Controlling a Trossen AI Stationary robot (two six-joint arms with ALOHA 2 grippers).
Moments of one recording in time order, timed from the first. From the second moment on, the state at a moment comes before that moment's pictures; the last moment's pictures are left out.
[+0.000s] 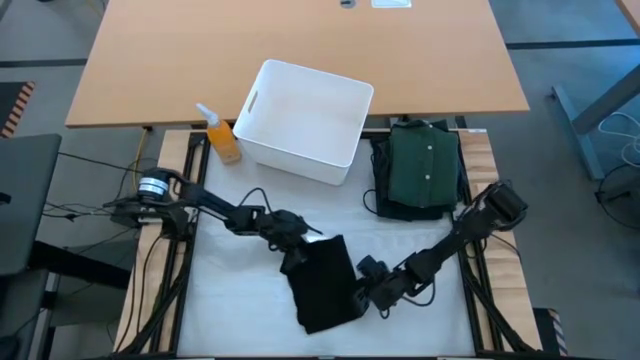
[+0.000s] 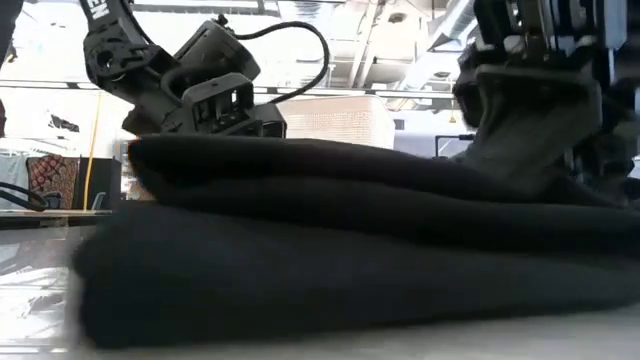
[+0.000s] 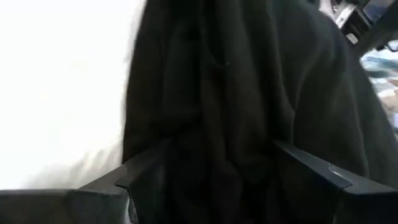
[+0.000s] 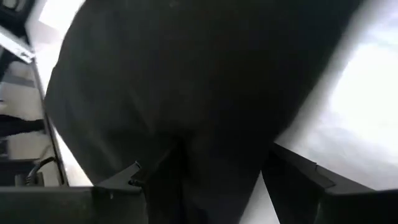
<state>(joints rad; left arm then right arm) -0.05 1.78 0.65 0.45 0.26 -0.59 0.60 1.77 0.84 0.10 0.39 1.34</state>
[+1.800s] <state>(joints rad) -0.22 1.39 0.65 0.18 -0.23 -0.48 -0.46 1.27 2.11 -1.46 0.17 0.26</state>
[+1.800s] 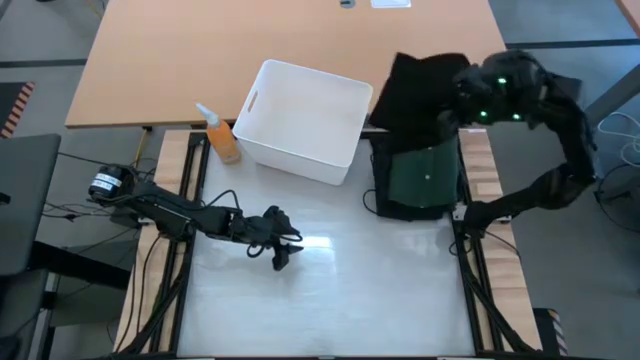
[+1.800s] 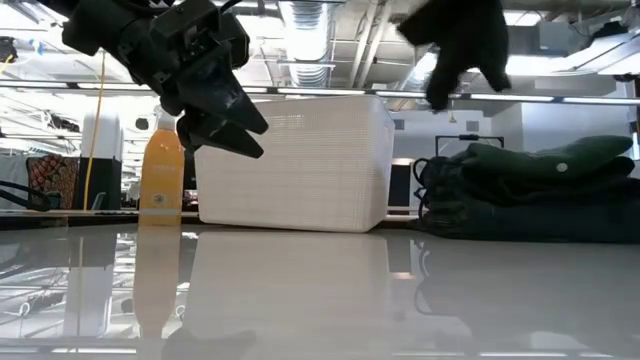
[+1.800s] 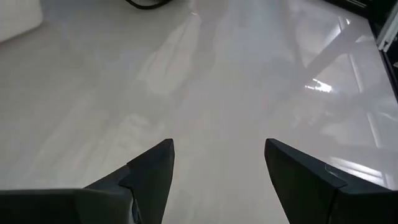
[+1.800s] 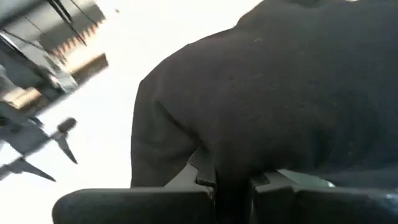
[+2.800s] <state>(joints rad) -0.23 1.39 0.65 0.25 -0.25 -0.49 -0.60 0.73 1.33 -1.09 0.02 0.48</state>
